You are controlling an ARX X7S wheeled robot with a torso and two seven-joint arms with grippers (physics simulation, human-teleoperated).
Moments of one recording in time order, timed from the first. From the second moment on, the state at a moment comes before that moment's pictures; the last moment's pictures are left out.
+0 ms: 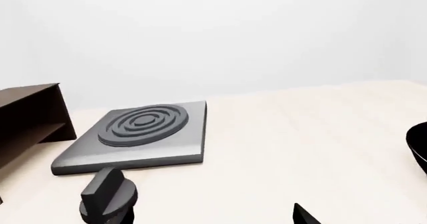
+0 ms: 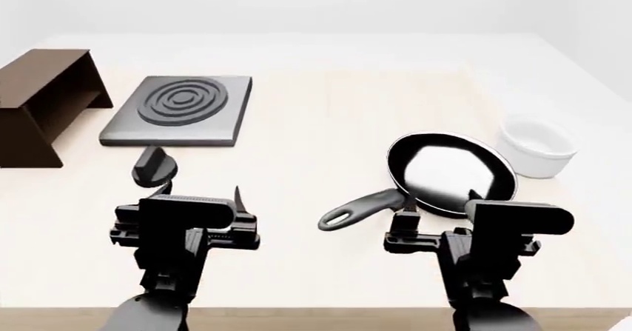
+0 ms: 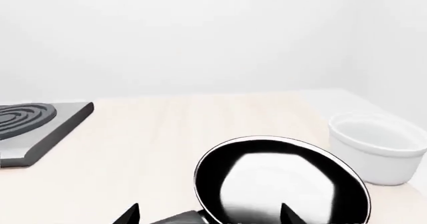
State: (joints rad) left arm -0.21 -0.16 0.12 0.48 -0.10 -0.69 -0.15; right arm 0.17 0.15 -0.03 -0.55 0.24 0.72 0.22
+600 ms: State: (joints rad) left arm -0.23 -0.18 0.13 0.51 -0.11 -0.73 -0.17; right arm 0.19 0.17 -0.03 -0.60 0.28 0.77 0.24
